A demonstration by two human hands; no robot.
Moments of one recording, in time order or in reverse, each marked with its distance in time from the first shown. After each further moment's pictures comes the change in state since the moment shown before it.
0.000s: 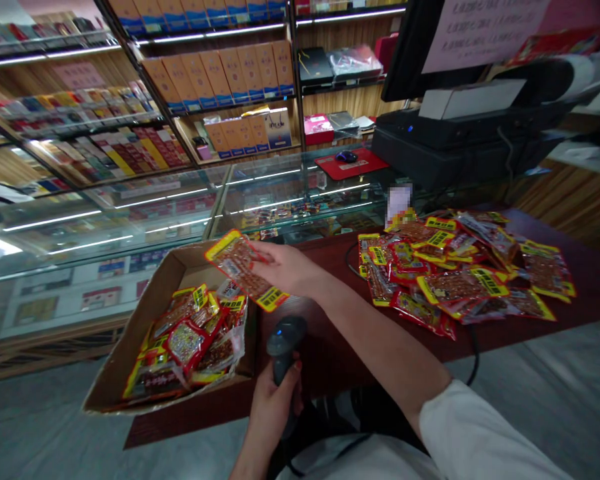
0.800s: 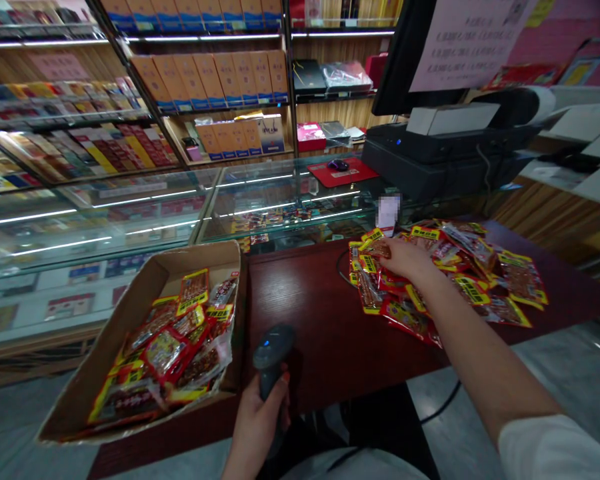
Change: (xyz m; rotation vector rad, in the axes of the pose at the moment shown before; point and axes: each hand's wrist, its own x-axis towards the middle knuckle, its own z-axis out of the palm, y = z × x) left_hand 0.002 -0.004 -0.002 -0.015 0.030 0.017; right_hand -0.110 0.112 -0.226 -1.304 0.223 0.607
